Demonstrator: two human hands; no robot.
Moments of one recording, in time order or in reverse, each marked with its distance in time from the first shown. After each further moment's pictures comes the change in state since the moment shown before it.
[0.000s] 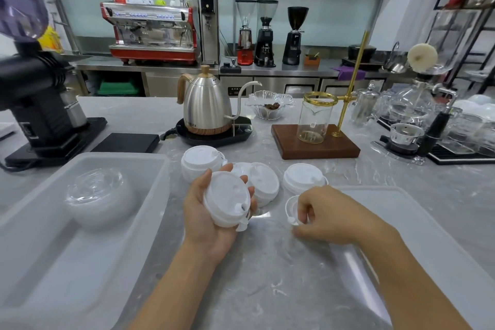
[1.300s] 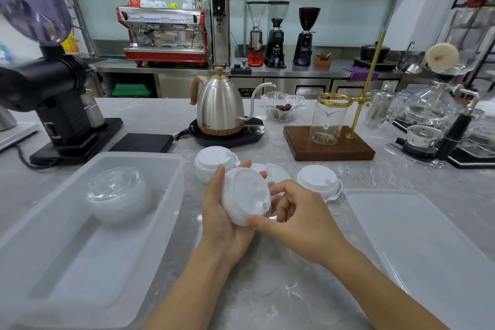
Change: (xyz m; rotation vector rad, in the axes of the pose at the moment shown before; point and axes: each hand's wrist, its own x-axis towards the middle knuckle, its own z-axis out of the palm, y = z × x) left_hand 0.000 -0.003 0.005 -0.037 -0.018 0.013; right_hand -0.002 -0.062 0.036 0.670 0.361 -0.119
